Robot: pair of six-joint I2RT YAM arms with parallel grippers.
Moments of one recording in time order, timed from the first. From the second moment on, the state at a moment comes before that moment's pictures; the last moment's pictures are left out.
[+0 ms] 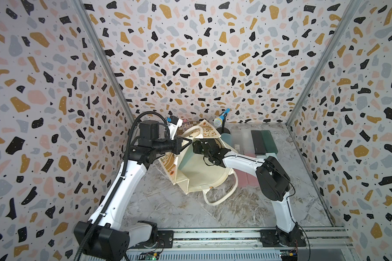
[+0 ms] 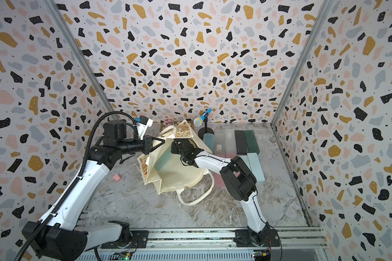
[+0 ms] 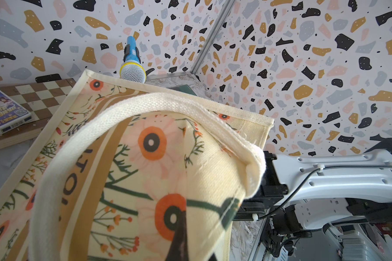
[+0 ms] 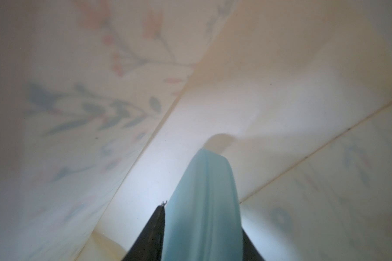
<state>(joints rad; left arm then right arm) -0.20 1.24 1.29 -0.58 0.77 -0.16 0.82 2.10 1.59 0.04 0.17 0.72</state>
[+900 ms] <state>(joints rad) -0.14 1.25 1.32 -0.62 0.54 -0.24 0.93 1.88 1.37 0.30 -0.01 0.35</state>
